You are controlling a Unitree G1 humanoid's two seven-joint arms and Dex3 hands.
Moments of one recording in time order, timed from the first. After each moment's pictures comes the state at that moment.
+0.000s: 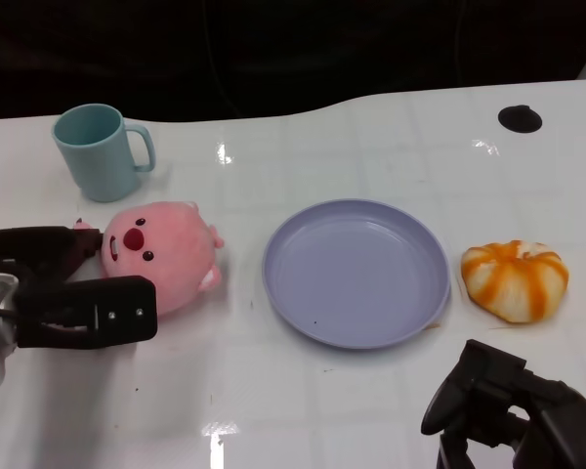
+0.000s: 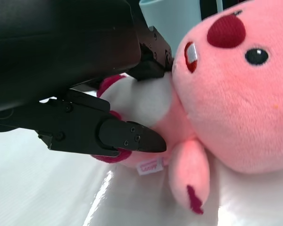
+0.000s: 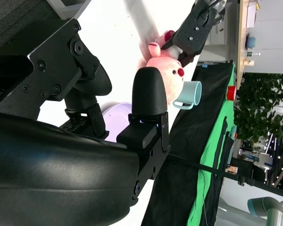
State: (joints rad) left arm -0.67 0.46 -0.42 0.99 0.73 -0.14 -0.01; right arm 0.50 -0.11 0.20 -0.66 0.00 0.08 0.13
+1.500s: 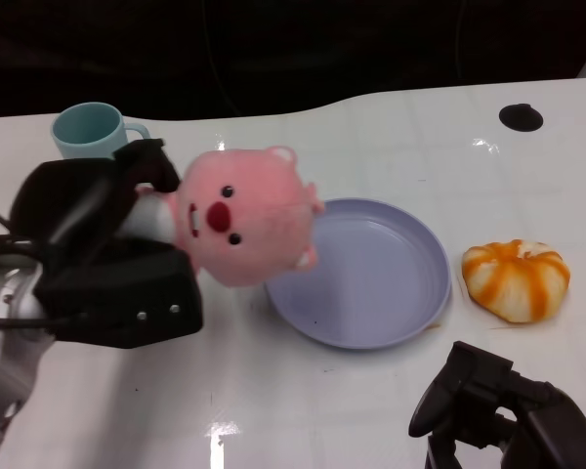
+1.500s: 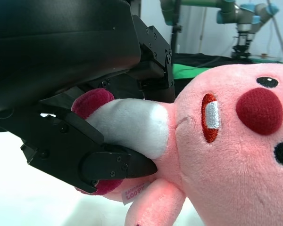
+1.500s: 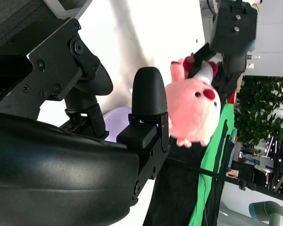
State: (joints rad) left arm -0.43 0.44 -0.27 0.21 0.60 -0.03 0.00; right arm 0.50 -0.10 0.23 -0.65 -0.02 0.09 0.12
